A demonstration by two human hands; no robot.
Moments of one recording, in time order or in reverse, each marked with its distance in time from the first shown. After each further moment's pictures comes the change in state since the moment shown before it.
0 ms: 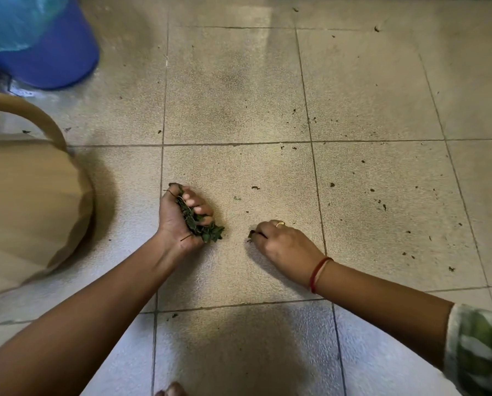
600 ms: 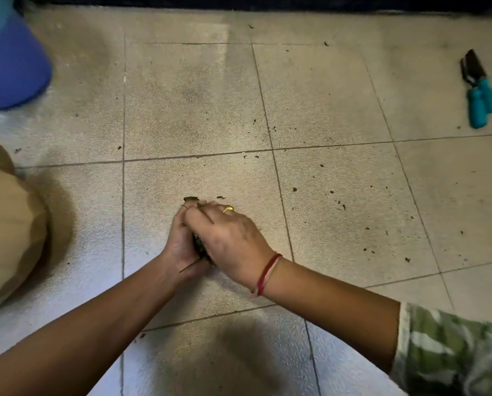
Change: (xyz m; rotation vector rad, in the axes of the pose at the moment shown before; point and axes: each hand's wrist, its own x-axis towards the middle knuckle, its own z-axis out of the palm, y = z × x) left_hand -0.017 -0.059 0.044 0.020 -0.304 -0.108; right_hand 0.034 -0.036 -0.051 0.162 0.486 0.134
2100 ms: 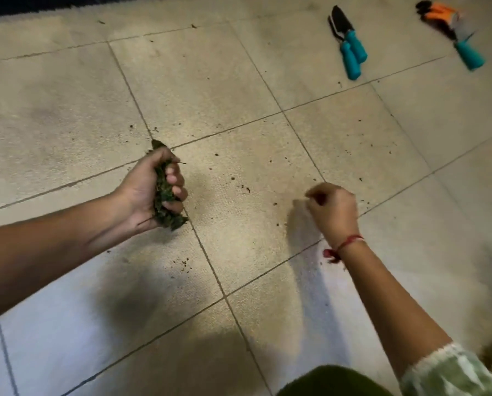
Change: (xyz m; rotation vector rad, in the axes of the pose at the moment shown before) left_hand 0.077 -0.028 0.124 0.680 0.008 -0.225; right_hand -0.175 0.199 -0.130 -0.064 0.189 1.132
